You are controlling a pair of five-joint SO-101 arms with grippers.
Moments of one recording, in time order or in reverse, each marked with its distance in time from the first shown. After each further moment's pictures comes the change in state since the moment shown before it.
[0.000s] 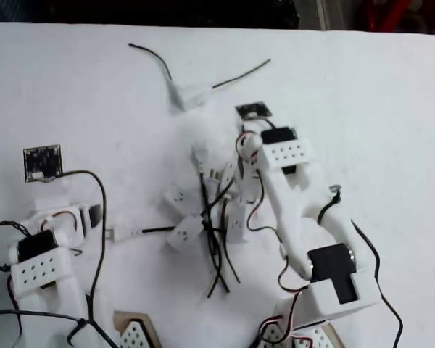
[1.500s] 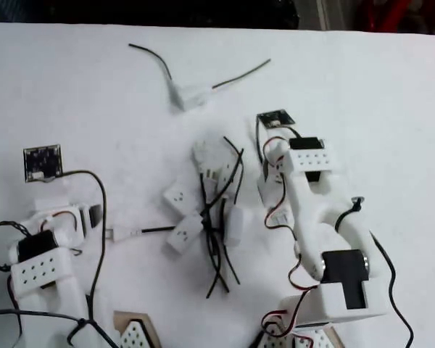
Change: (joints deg) left arm 0.0 0.0 0.0 0.0 0.0; right arm 8.8 -2.2 5.1 -2.0 8.8
